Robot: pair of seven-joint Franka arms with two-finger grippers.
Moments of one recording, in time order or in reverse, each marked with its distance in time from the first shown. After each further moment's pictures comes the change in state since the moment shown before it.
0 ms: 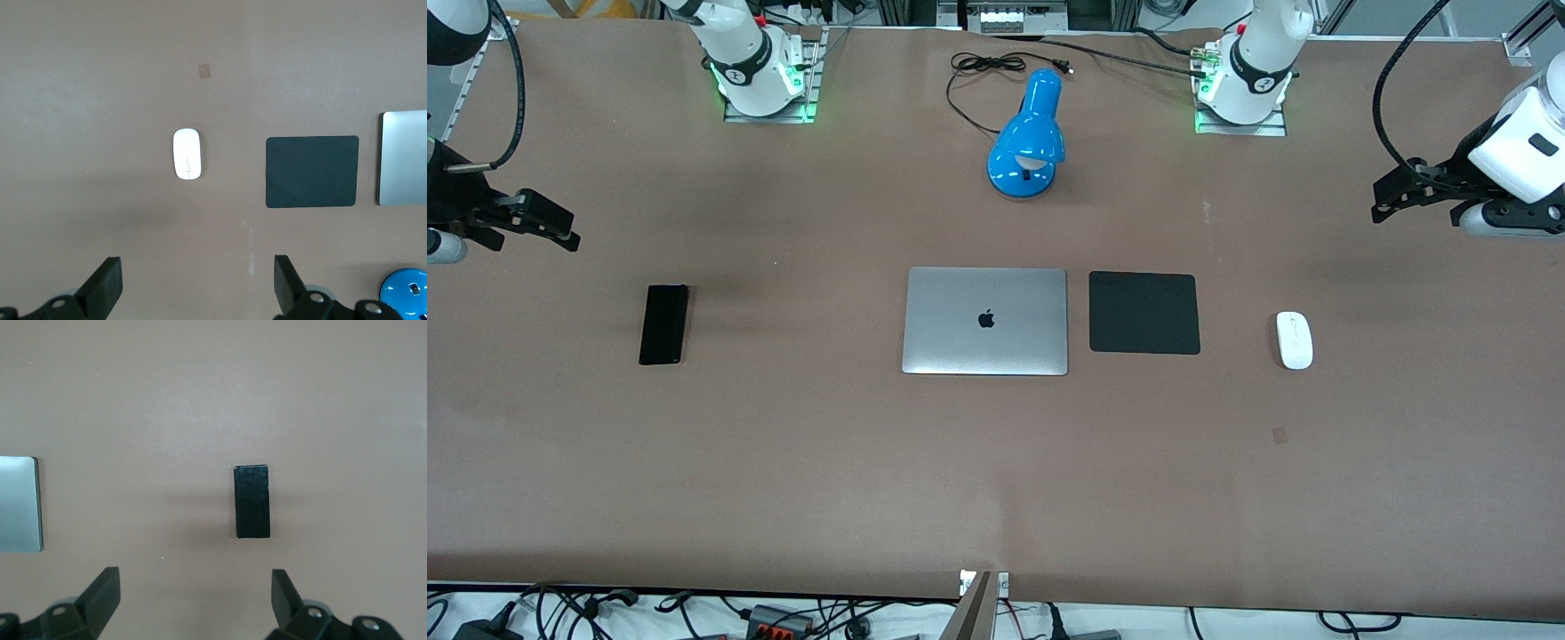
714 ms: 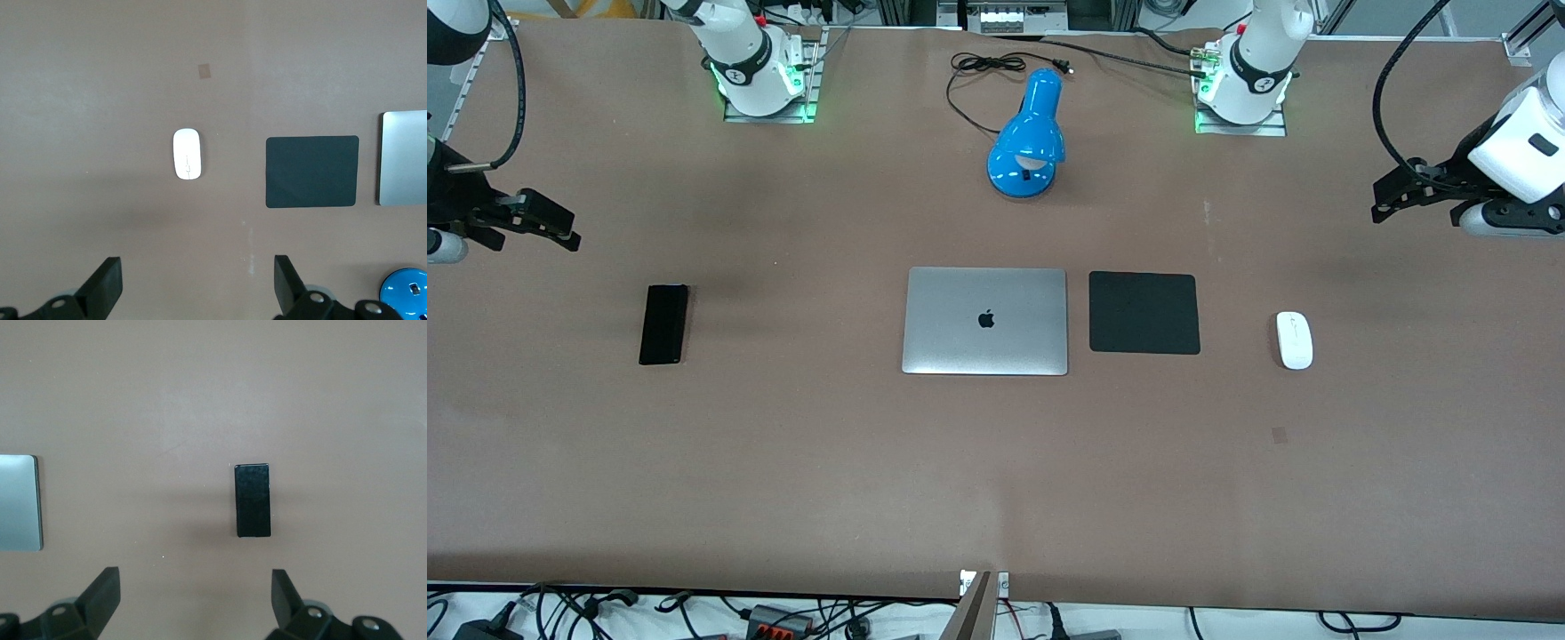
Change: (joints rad) left arm 0.000 0.000 0.000 0.000 0.000 0.000 0.000; right arm 0.001 0.006 0.001 -0.002 0.000 -0.005 0.000
